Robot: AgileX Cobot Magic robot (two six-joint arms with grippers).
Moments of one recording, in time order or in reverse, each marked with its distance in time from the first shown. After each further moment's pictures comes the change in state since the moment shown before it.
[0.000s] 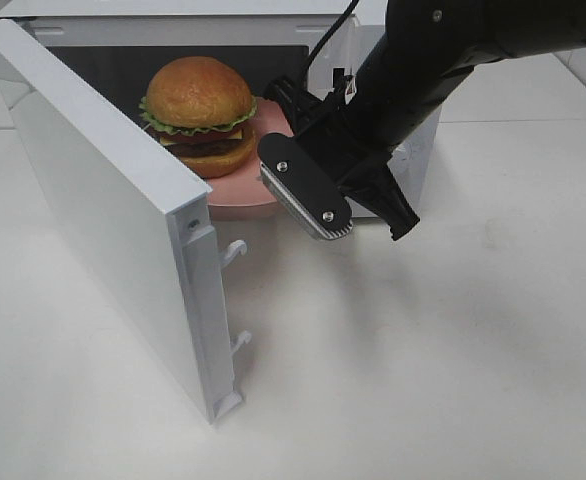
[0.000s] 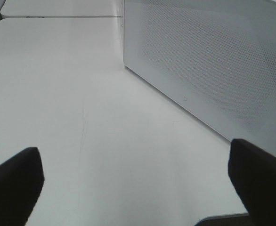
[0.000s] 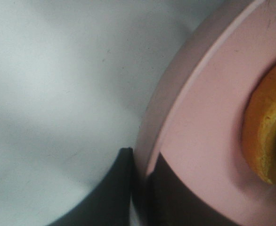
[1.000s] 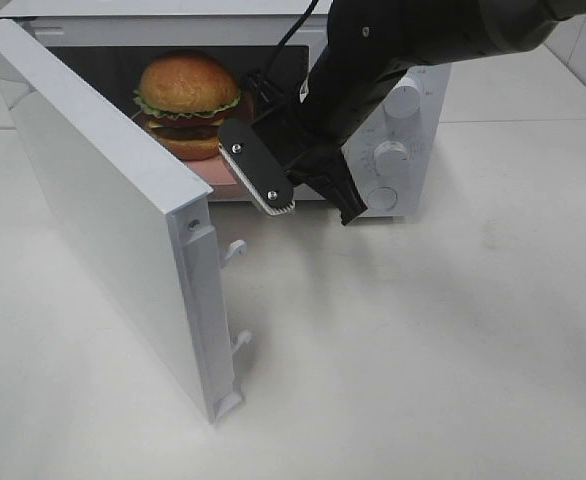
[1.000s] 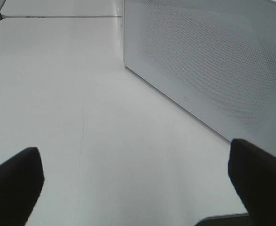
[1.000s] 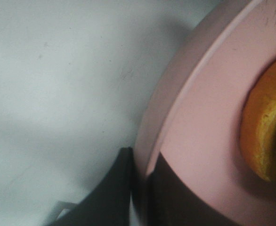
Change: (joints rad) left arm 0.000 0.000 0.000 0.000 0.000 0.000; right arm 0.004 0.186 -0.206 -0.052 -0.021 0.139
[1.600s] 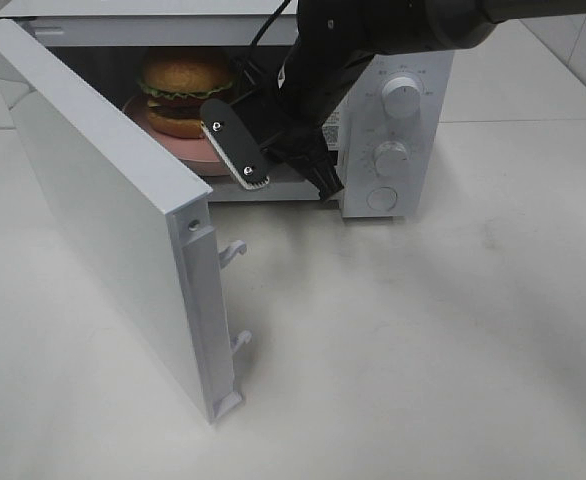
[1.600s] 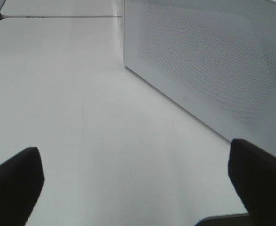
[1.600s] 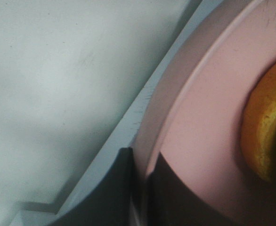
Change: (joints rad) left arm 0.000 0.000 0.000 0.000 0.000 0.000; right arm -0.002 0.123 -0.196 -0.075 0.053 0.086
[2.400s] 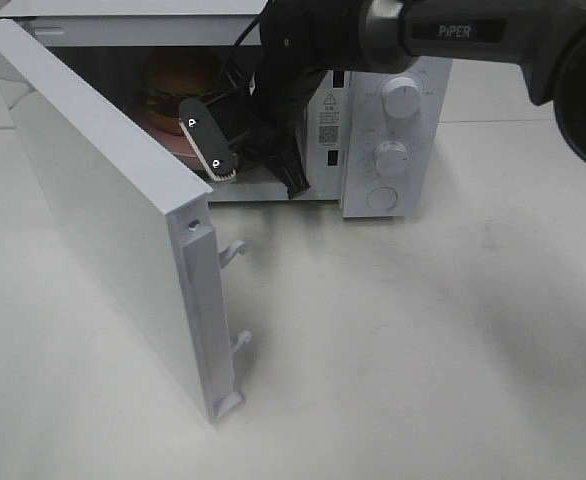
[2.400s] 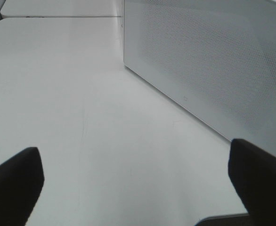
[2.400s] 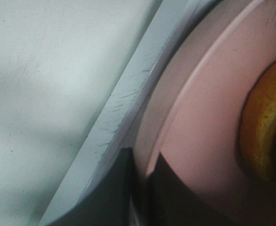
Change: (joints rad) left arm 0.000 0.000 0.000 0.000 0.000 0.000; right arm 0.000 0.215 -0.292 -0.035 0.083 0.113
